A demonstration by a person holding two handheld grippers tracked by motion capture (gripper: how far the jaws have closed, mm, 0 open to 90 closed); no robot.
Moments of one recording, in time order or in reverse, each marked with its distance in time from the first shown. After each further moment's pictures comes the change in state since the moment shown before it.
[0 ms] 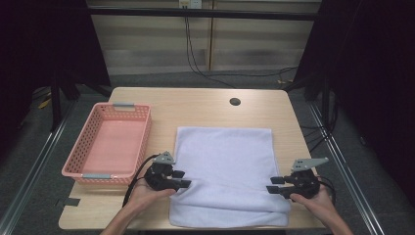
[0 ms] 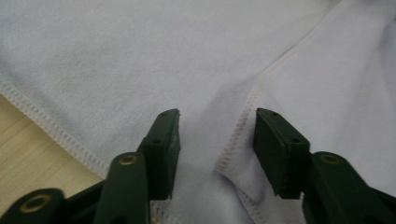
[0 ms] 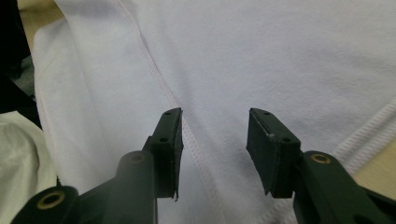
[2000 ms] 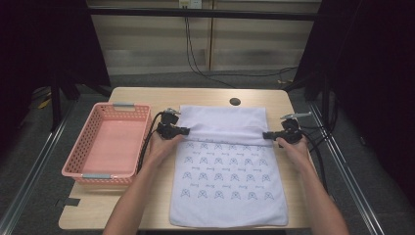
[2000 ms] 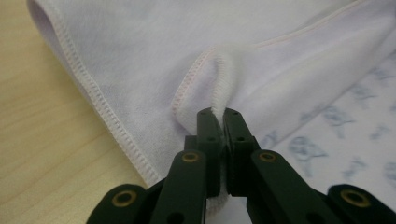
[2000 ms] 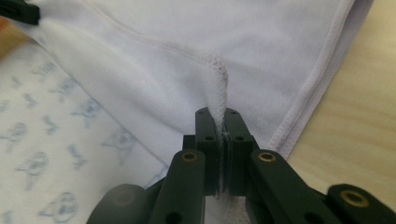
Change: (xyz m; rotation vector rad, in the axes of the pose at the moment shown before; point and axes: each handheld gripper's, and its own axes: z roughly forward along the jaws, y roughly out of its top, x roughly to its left) left arm 0.124 0.091 0.043 -0.115 0.202 -0.176; right arm -0.142 0.080 0.056 -0.084 -0.202 0.204
